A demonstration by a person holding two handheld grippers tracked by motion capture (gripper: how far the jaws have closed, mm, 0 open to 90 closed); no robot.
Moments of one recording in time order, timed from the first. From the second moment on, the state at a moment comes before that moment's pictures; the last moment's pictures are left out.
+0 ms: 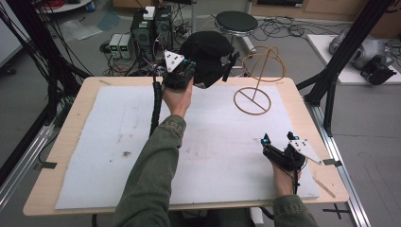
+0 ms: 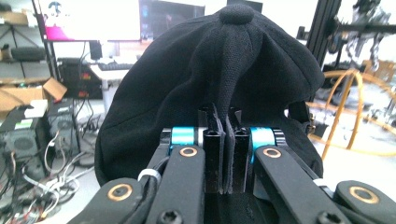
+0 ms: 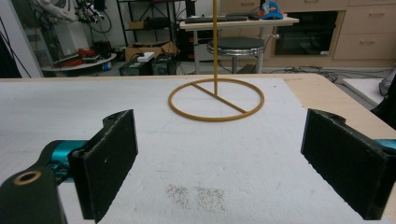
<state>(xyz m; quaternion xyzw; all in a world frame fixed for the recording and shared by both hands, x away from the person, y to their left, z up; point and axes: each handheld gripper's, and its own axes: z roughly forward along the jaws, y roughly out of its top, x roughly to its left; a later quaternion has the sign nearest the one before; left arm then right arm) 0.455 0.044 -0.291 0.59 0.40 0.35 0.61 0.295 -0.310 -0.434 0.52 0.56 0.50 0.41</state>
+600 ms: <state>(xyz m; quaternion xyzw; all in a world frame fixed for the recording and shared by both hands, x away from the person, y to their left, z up) 0.457 0.038 -0.264 0.56 0.38 0.33 0.66 0.294 -0.310 -0.432 0.52 0.56 0.50 0.41</state>
